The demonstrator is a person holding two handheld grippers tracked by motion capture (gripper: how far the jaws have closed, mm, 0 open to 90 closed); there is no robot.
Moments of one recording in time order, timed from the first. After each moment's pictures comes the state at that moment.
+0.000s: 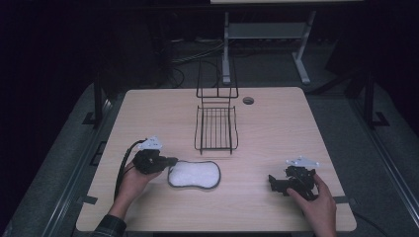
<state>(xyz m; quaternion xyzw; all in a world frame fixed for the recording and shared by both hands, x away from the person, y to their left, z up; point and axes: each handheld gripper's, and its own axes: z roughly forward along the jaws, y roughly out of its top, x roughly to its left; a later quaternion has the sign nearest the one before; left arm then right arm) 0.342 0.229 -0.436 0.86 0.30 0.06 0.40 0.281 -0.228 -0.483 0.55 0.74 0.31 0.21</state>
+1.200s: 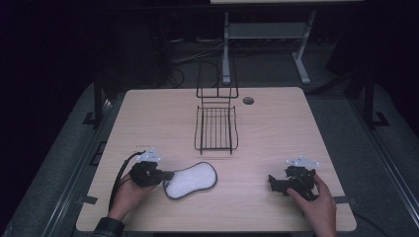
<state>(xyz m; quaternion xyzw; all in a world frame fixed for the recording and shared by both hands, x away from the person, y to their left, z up) 0.309 0.242 -0.448 0.87 0.32 0.03 0.37 0.281 -0.228 -0.483 0.55 0.74 0.31 0.21</state>
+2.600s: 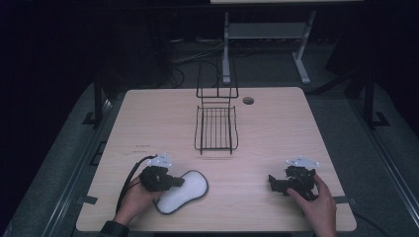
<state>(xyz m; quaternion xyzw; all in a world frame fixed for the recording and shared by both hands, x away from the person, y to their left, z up) 0.298 0.213 -0.447 0.89 0.27 0.00 0.37 0.281 -0.228 -0.483 0.55 0.74 0.31 0.21</state>
